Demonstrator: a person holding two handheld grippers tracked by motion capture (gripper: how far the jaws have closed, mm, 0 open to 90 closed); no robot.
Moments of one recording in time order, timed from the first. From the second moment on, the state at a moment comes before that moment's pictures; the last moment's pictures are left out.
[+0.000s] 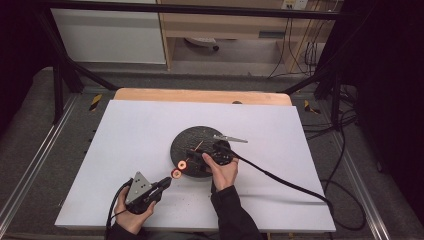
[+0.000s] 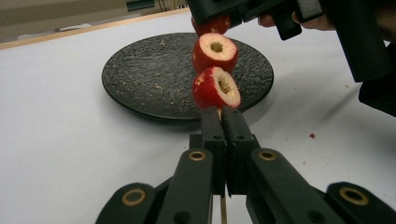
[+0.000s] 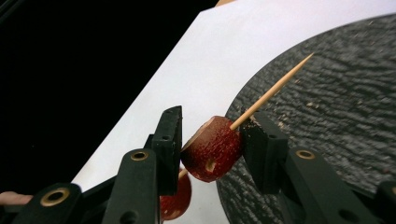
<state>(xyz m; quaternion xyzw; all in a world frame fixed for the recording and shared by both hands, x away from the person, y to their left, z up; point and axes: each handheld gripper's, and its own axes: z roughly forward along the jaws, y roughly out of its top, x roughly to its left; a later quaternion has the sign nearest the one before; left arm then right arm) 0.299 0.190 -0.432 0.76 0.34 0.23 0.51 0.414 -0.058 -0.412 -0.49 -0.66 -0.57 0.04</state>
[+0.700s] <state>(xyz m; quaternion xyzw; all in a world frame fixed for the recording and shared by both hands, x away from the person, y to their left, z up) 0.301 0.197 -0.430 0.75 0.35 0.22 0.51 0.447 -0.107 -0.379 -0.50 -0.65 -0.57 -0.06</state>
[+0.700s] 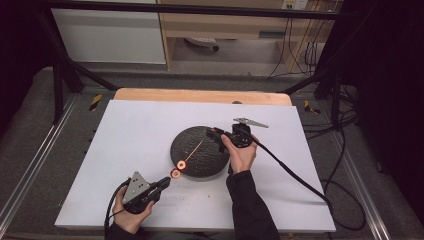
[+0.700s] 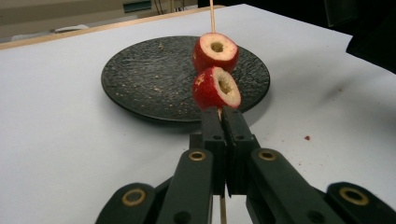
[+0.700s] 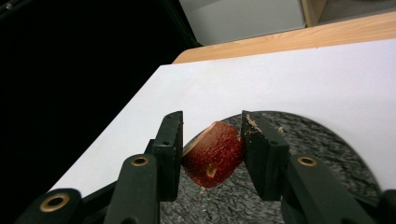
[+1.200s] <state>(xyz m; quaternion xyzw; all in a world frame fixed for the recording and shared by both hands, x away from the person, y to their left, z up) 0.309 0.209 -0.431 0.74 0.37 0.21 0.51 0.451 -0.092 -0.430 -0.50 -0.70 -0.50 -0.04</state>
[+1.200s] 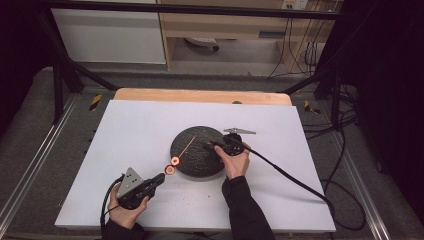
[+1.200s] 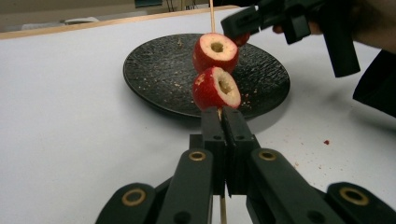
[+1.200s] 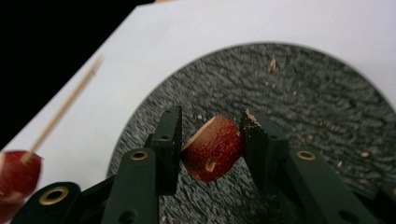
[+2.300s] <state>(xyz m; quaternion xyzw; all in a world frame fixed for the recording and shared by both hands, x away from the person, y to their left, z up) 0.308 0.204 -0.433 0.75 0.37 0.21 0.51 0.416 -0.088 -0.420 -0.43 -0.73 -0.54 -0.03</state>
